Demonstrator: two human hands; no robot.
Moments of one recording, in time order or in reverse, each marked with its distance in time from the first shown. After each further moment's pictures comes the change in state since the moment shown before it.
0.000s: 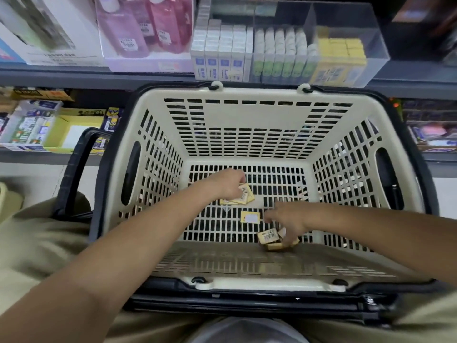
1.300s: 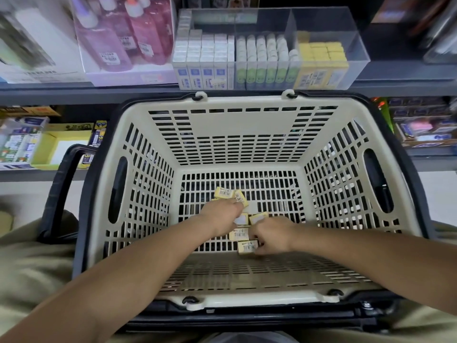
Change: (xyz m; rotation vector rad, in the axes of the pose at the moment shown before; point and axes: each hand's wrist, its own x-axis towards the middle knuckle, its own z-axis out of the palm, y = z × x) left_hand -0.006 -0.009 0.057 0.281 0.081 0.248; right_hand 0.005 -0.031 0.020 0.104 0.273 -0.125
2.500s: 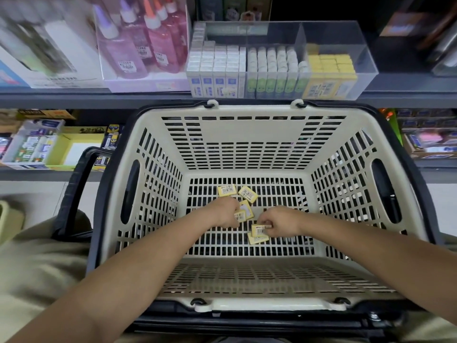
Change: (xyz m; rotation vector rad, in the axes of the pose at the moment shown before) left_hand 0.007 -0.011 -0.024 -0.301 -0.178 -0.242; right_hand 0.015 0.033 -0.022 0.271 0.030 0.033
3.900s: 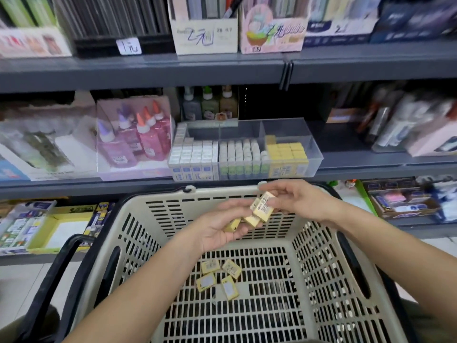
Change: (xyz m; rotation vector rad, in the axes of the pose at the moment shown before) left_hand -0.042 0.081 -0.131 -1.565 -0.003 0.313; right_hand -0.098 -0.009 -0.182 0.684 0.557 -0.131
